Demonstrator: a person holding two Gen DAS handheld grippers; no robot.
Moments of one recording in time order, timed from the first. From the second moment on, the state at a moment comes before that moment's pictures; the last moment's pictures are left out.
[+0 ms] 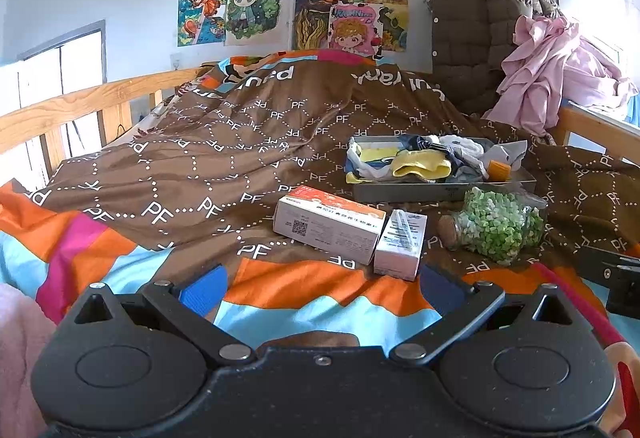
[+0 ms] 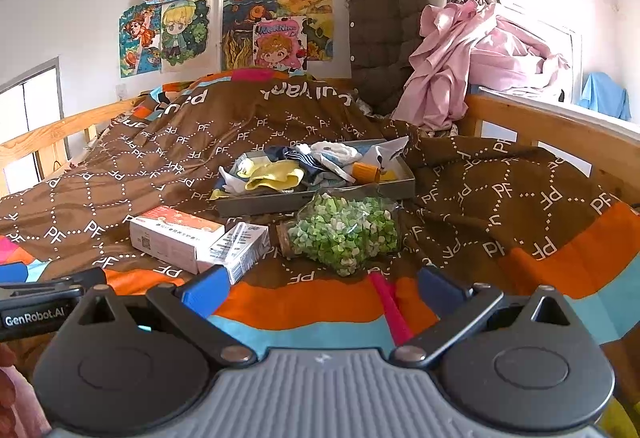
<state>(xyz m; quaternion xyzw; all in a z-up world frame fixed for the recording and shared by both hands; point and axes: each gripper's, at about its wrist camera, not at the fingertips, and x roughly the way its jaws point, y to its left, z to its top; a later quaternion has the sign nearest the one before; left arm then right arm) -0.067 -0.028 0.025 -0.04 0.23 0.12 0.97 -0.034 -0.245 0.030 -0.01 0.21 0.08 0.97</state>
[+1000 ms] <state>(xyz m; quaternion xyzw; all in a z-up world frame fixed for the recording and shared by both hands) -0.068 -0.026 0.025 -0.04 0.23 0.12 0.97 -0.033 -0.247 0.028 0.00 0.22 0.07 0.97</state>
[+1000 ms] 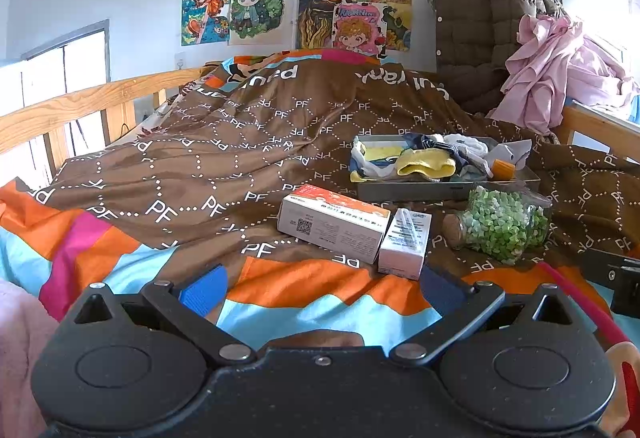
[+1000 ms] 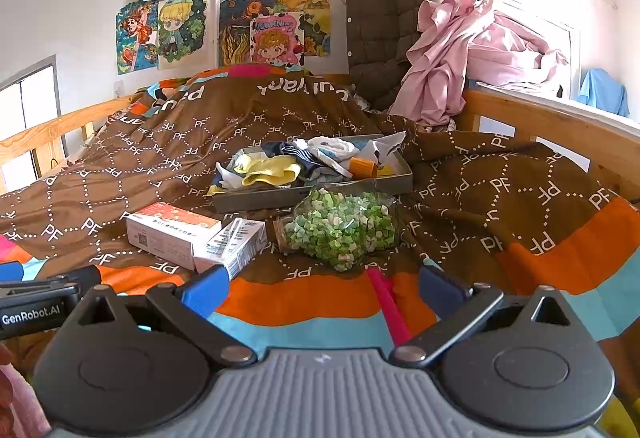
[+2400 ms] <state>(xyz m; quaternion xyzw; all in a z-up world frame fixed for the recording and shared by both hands) -0.067 -0.031 0.024 -0.03 0.23 0.11 0.97 -0.032 -0.248 0.026 -0.01 0.22 0.06 0.97</state>
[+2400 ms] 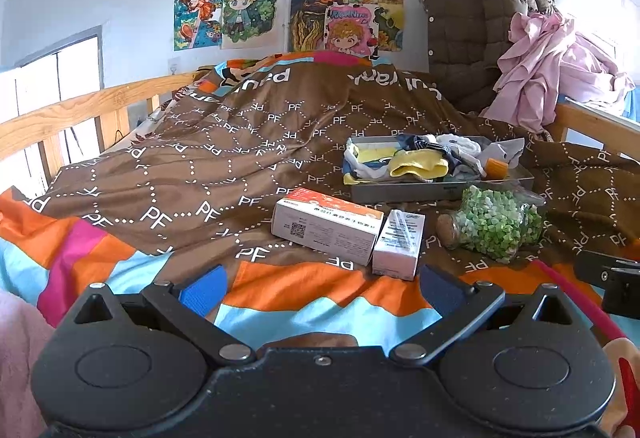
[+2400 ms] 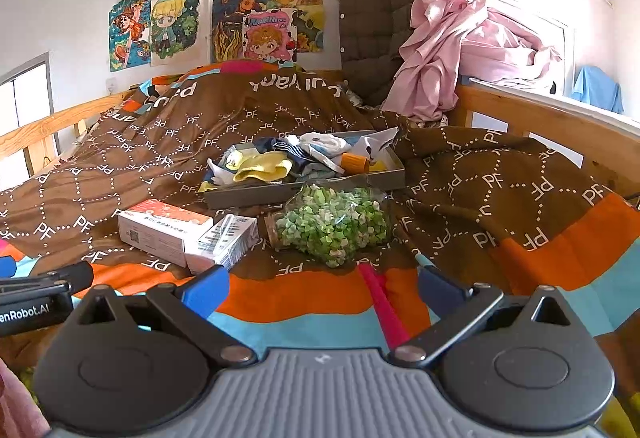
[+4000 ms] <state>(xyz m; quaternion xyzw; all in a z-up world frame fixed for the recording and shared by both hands) -0.066 -0.030 0.025 -0.03 0.23 0.11 0.97 -0.032 -0.247 0.026 -0.01 0.22 0.06 0.97</state>
